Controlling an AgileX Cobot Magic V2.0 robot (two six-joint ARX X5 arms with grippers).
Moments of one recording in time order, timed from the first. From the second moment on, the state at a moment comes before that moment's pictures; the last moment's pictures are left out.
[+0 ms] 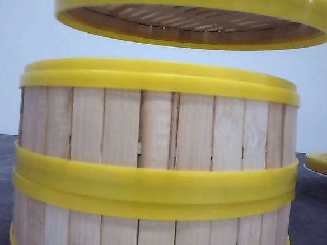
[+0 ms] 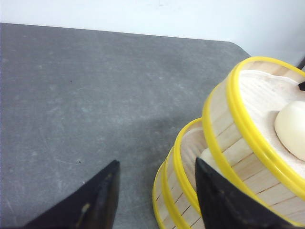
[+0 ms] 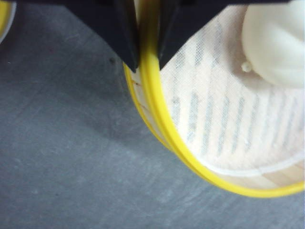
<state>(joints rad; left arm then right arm) -0.61 0.29 0.86 -0.89 -0.08 -0.30 0.57 1.05 1.12 -0.76 -0.21 0.16</state>
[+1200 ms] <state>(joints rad) -0.61 0.29 0.86 -0.90 -0.08 -0.30 0.62 1.21 1.12 -0.75 -0.21 0.15</state>
